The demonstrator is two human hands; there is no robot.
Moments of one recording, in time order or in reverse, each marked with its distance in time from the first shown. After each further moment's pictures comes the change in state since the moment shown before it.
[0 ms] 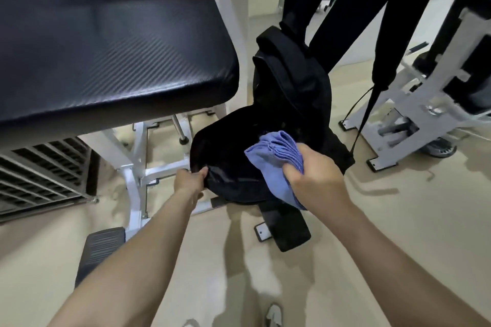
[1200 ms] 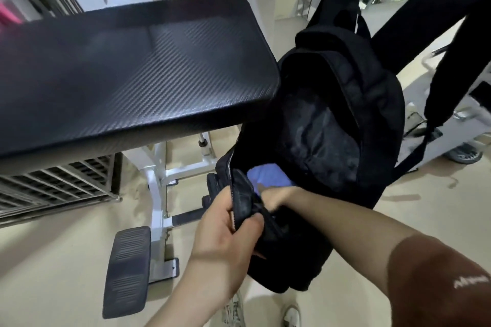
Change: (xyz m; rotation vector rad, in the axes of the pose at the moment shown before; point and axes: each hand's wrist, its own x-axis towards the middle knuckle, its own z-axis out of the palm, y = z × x) left_hand -0.222 0.039 -0.087 -0.286 -0.397 0.533; right_hand 0.098 0.022 0.159 -0.284 -0.921 -0.307
